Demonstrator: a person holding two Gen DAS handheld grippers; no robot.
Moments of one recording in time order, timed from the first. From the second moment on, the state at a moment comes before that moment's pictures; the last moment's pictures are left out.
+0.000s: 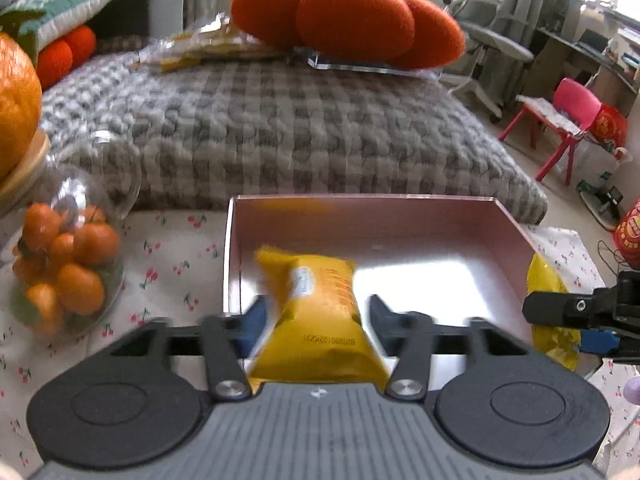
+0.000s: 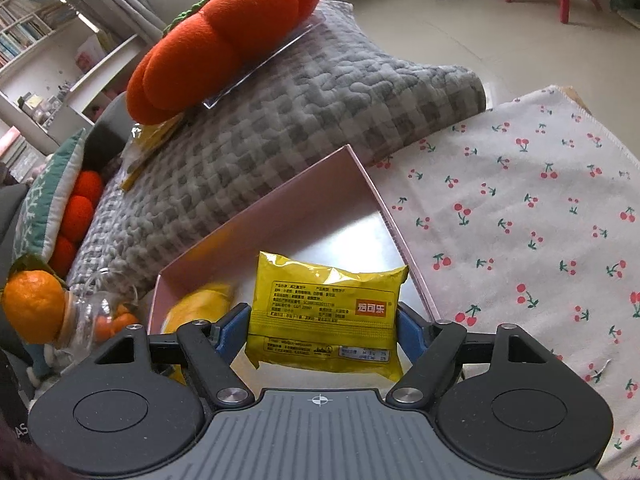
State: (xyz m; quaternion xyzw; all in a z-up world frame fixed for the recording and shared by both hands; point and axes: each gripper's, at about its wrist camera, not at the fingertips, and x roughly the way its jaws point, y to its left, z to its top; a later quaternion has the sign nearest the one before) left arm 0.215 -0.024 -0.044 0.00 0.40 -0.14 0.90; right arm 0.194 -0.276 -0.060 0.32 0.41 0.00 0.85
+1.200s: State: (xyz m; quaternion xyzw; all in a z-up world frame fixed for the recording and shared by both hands) left arm 0.097 -0.018 -0.010 0.10 0.42 -0.14 0.89; right arm 0.075 -0.243 0.005 0.25 0.39 0.02 0.88
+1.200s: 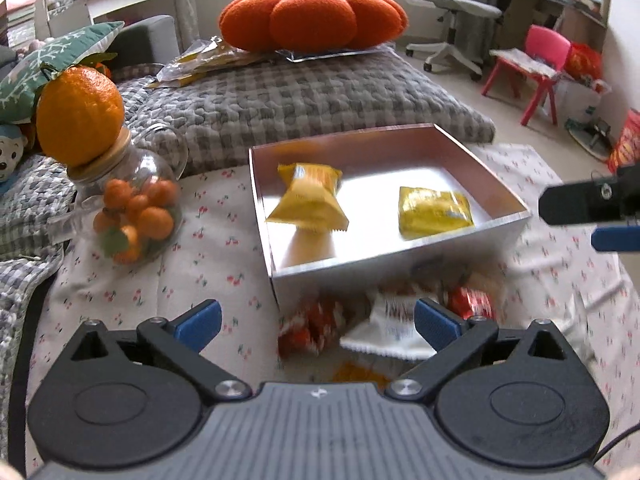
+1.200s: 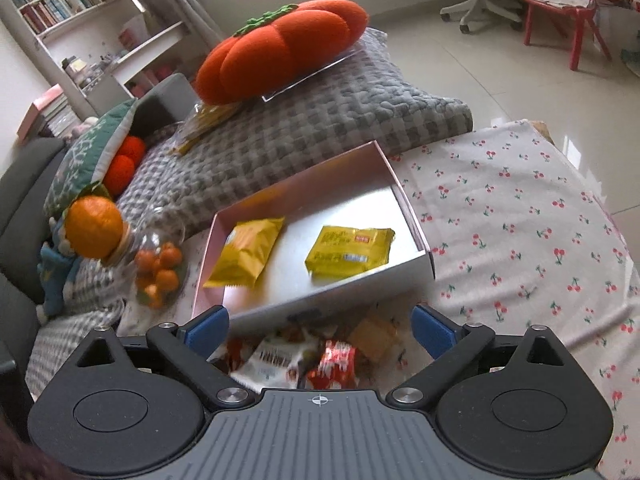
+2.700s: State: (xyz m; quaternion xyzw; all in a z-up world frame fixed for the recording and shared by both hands) left arm 0.000 0.047 -0.086 0.03 0.45 -0.16 0.88; right arm -0.040 -0.234 -0.116 0.02 0.43 0.07 0.90
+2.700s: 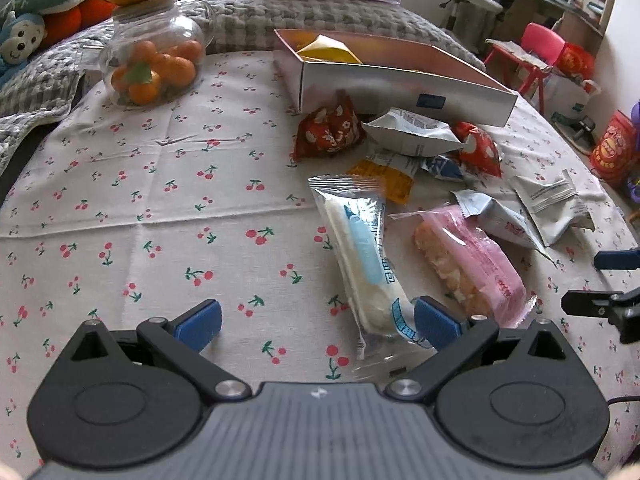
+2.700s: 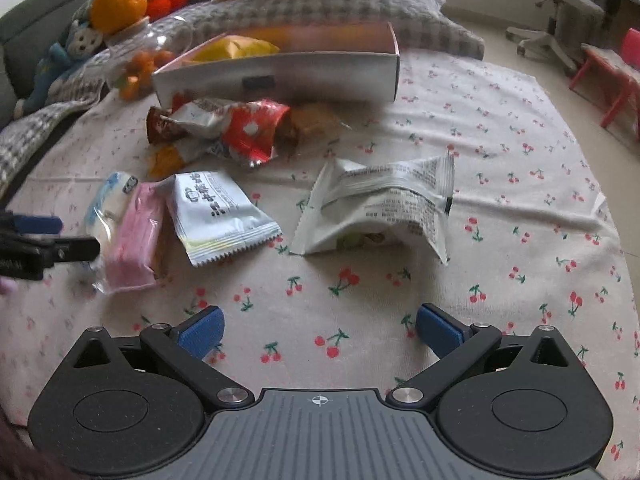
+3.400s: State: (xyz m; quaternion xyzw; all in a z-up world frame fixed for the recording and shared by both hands) left arm 0.012 0.033 -0.089 0.04 0.43 -0.16 0.89; right arm -0.026 -0.221 -0.091 0.06 0.39 0.17 0.90
